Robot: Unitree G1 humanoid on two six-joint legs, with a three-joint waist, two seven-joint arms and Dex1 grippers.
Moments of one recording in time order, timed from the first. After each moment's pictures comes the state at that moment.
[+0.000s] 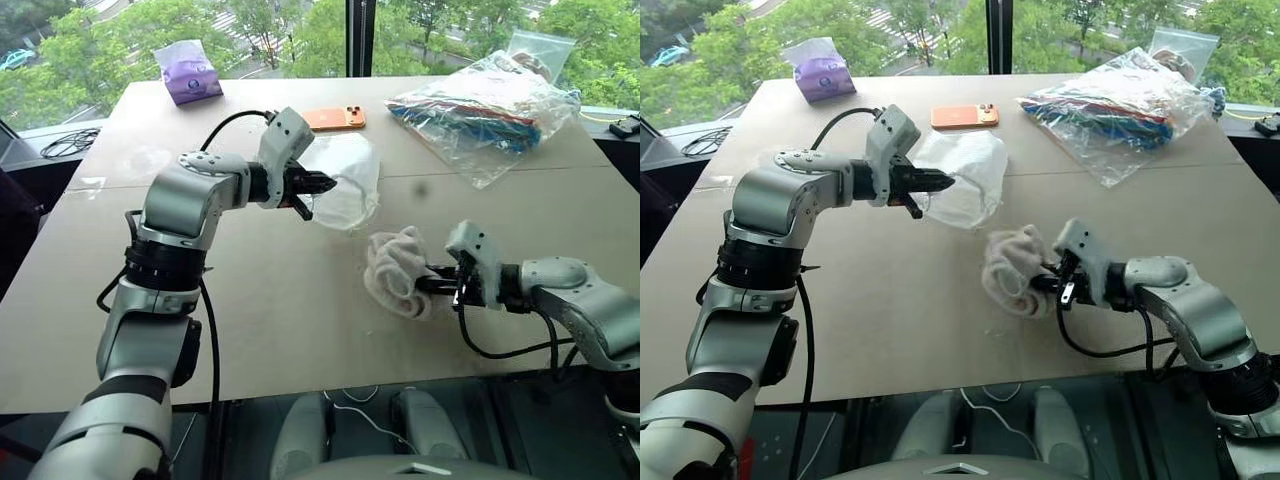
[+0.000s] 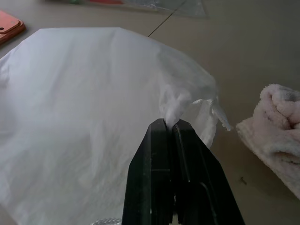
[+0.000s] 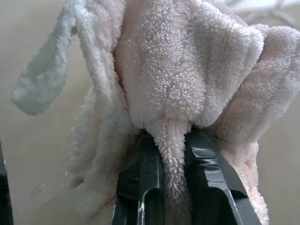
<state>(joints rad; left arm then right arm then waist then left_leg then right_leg) -0.92 0.60 -0.14 0.10 -0.30 0.95 -0.93 -0.40 -0.65 0.18 -0.46 0.44 0.87 0.86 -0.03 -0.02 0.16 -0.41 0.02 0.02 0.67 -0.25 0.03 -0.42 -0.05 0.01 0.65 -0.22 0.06</state>
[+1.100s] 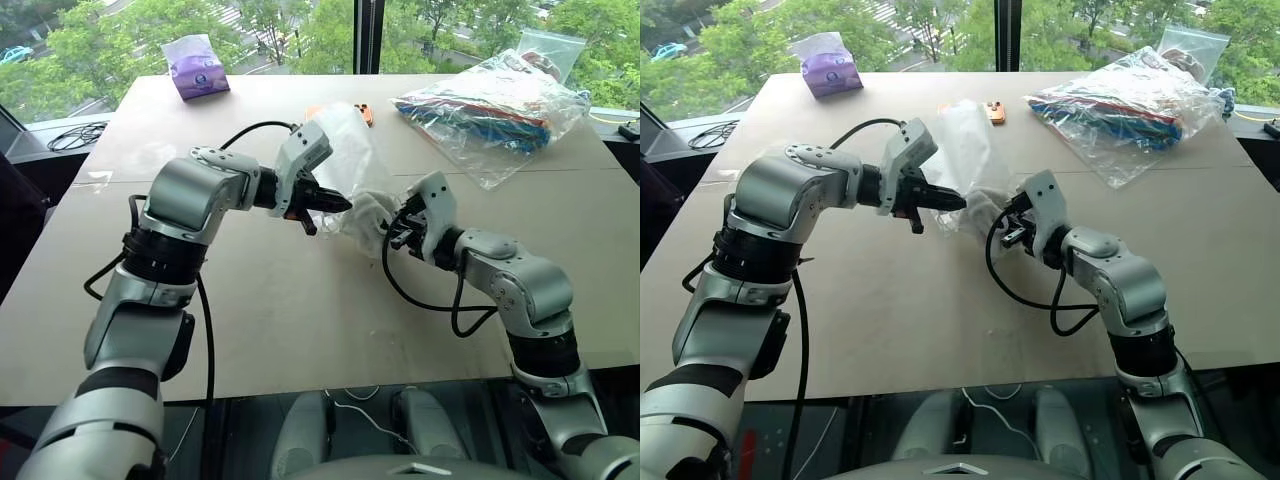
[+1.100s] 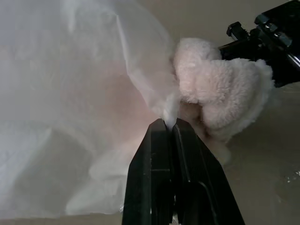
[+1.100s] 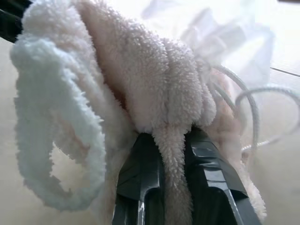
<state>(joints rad) -0.98 0.66 -0.25 0.09 -0.38 1.05 -1.10 -0.53 -0.26 0.12 -0.33 0.31 1.02 0.39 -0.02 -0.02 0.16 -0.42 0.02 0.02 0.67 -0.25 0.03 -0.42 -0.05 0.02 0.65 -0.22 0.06</state>
